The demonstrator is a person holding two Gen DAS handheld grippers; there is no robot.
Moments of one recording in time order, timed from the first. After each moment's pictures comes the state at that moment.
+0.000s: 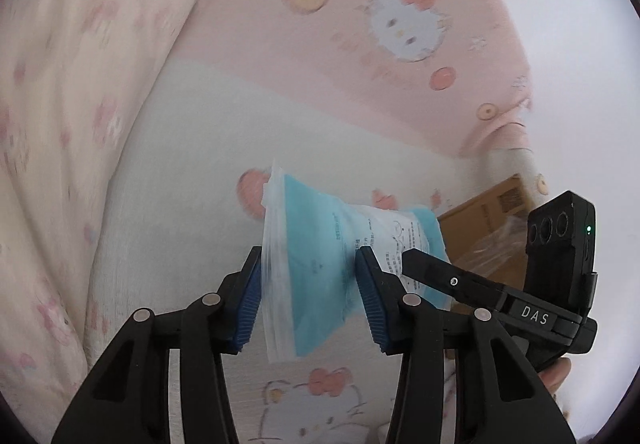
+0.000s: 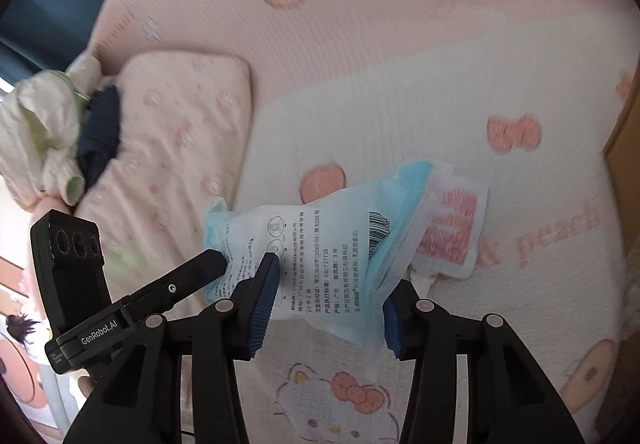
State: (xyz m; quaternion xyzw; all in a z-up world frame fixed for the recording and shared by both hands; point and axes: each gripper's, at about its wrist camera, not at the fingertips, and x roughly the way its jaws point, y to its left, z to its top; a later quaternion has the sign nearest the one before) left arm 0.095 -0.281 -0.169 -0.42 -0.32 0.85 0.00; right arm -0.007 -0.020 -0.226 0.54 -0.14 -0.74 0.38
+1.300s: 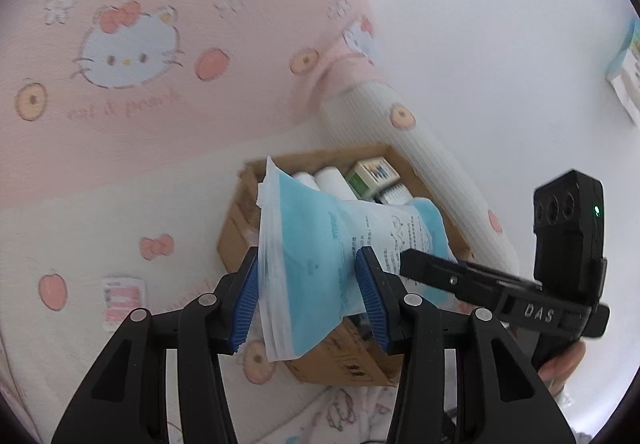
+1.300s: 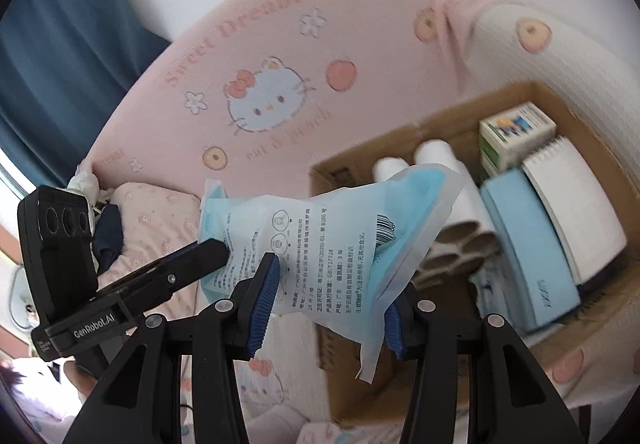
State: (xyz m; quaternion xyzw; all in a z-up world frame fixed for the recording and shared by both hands) left arm 0.000 -0.019 -0.041 -0.43 -0.18 0.87 0.18; right arm -0.008 0.251 -0.089 0.46 -0.21 -0.83 0.25
